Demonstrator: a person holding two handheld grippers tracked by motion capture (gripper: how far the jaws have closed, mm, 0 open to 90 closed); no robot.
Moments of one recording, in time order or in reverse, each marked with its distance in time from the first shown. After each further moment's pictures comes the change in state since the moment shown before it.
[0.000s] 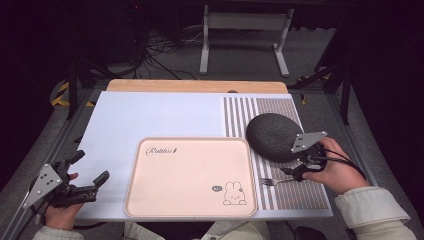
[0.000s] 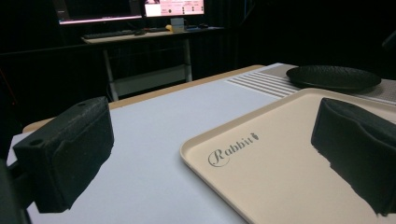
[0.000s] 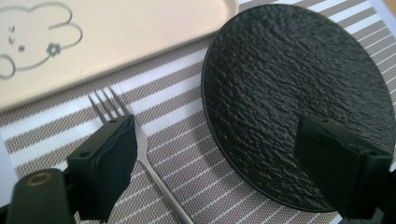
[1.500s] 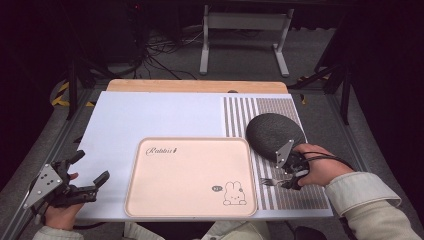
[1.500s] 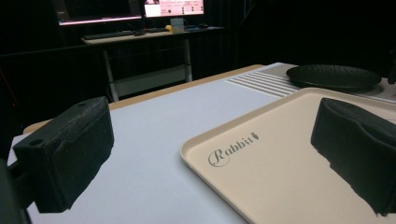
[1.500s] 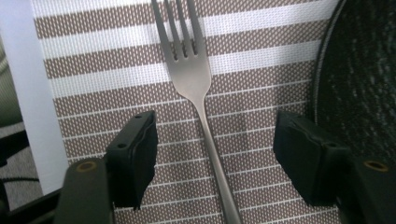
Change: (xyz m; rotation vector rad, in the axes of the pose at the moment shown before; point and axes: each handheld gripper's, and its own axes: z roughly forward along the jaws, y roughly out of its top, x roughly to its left) left arm 0.000 0.000 0.000 -0.001 -0.001 0.006; right arm 0.009 0.003 0.047 0.334 0.278 -0.254
